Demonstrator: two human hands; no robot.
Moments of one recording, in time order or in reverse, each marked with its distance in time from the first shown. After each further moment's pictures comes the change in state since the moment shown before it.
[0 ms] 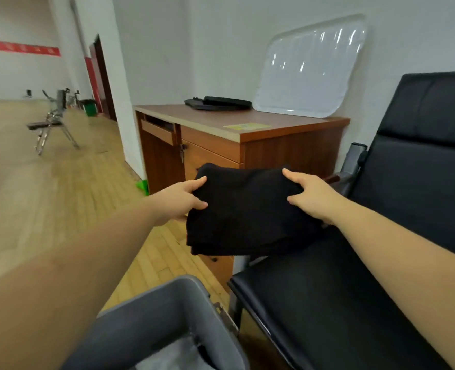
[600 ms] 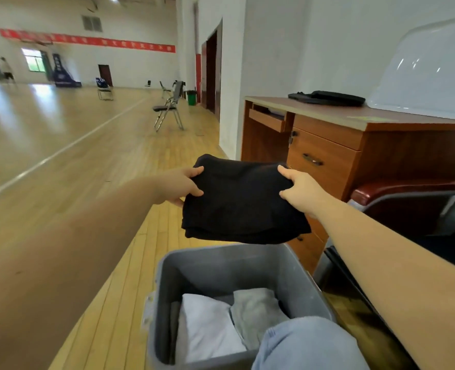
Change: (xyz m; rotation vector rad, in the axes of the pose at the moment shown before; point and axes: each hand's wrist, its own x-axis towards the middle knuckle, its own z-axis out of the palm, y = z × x) left_hand -0.235 -0.128 -0.152 0.060 0.278 -0.247; right_hand -0.099 -0.173 0.184 0.066 -0.215 -0.237
